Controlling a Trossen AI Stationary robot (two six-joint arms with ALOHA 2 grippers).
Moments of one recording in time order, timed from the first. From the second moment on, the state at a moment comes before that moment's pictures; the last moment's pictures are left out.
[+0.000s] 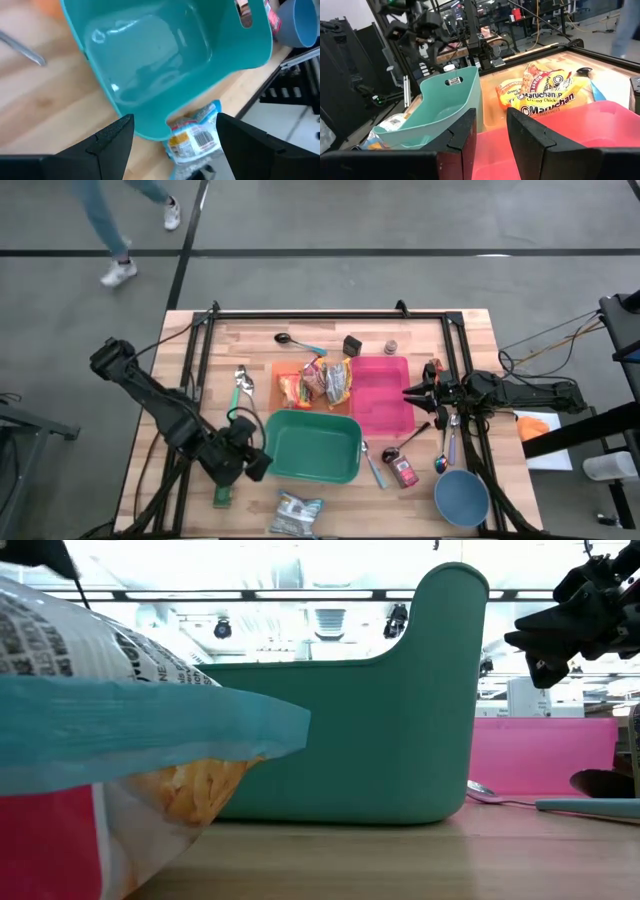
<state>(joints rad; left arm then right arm) -0.70 1.37 1.12 -0.82 -0.38 -1.69 0.02 0.04 0.01 0.01 0.00 0.34</state>
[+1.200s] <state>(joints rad) -0.79 1.70 1.03 -0.30 -0.28 -1.91 0.02 0.04 0.01 0.01 0.00 0.34</state>
